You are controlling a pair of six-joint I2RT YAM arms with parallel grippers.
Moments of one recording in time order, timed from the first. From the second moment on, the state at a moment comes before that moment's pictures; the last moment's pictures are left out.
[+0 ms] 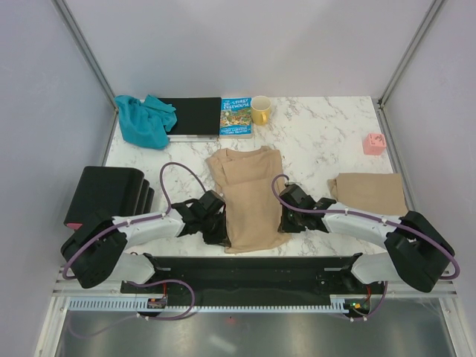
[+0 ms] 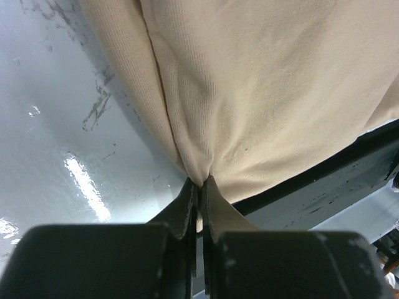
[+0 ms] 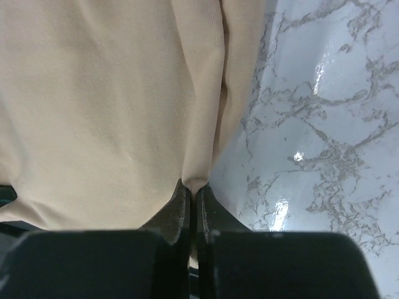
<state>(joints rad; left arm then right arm) -0.82 1.35 0.56 -0.32 0.21 -0.87 0.77 1.33 0.60 -0.35 0.03 0.79</state>
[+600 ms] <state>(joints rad) -0.81 1.17 0.68 -0.48 0.07 -0.86 0.79 1.23 0.66 -0.44 0.03 0.75</state>
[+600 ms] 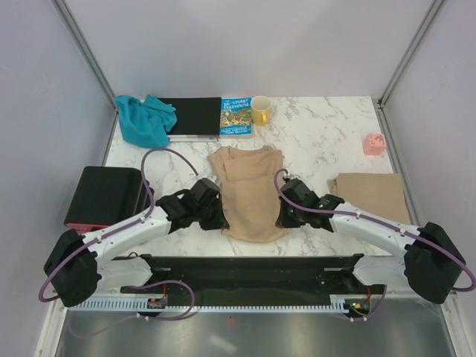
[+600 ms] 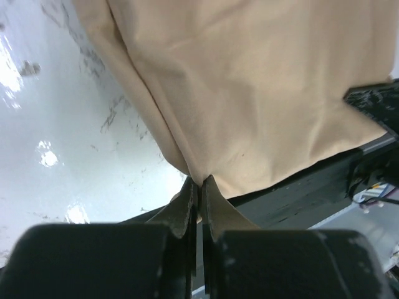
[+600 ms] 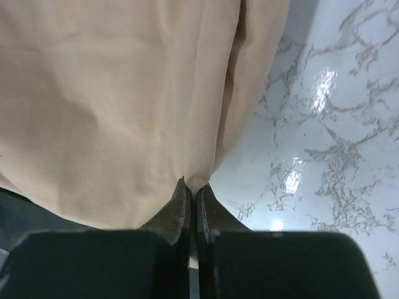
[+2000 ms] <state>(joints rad) -0.53 1.52 1.24 -0.53 -0.01 -0.65 0.59 1.54 1.18 -0.48 0.08 0.47</state>
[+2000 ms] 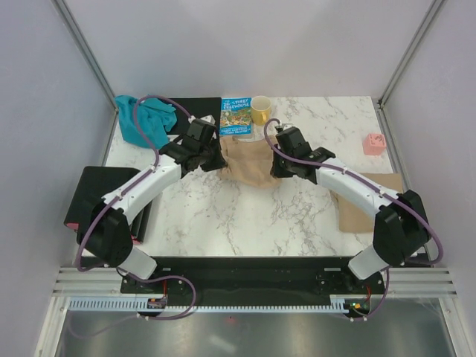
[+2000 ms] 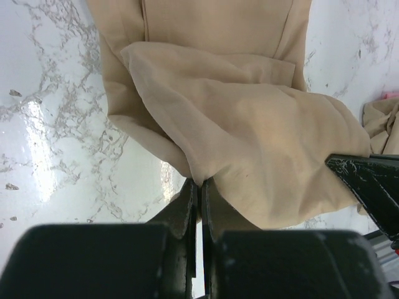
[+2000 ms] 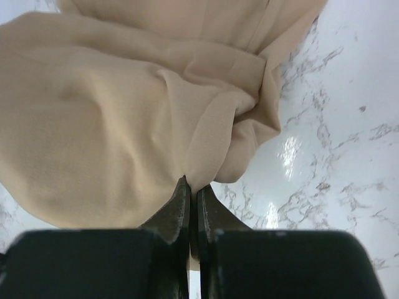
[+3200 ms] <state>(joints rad) -0.41 2.00 1.69 -0.56 -0.05 -0.62 0.39 2.08 1.67 -0.45 -0.03 0.48</state>
